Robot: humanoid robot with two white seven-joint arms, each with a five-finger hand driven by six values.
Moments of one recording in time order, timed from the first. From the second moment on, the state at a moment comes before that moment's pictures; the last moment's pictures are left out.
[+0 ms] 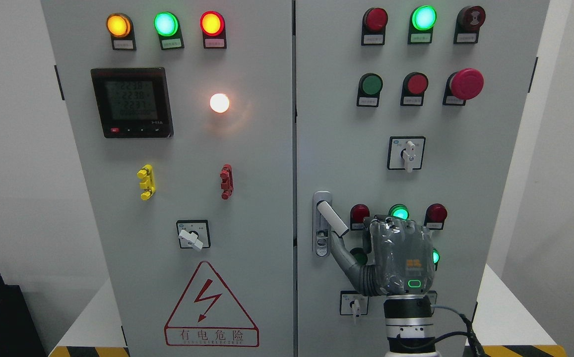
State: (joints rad) left arm -0.05 -0.04 0.00 0.00 0.12 -0.12 -0.14; right arm -0.50 0.10 0.21 -1.64 1.34 0.17 -0.27
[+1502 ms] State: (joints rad) left arm -0.05 -0.04 0.00 0.00 0.12 -0.12 -0.14; right arm -0.51 0.09 0.21 -1.65 1.33 0.19 -0.27
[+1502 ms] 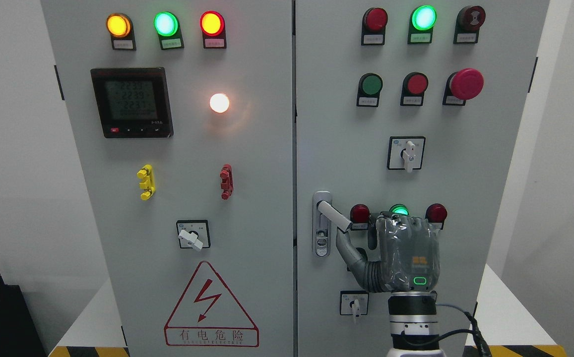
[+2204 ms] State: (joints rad) left arm -0.05 -0.04 0.00 0.00 0.12 -0.11 -0.14; right arm -0.52 0.09 0.21 -1.65 1.32 0.19 -0.27
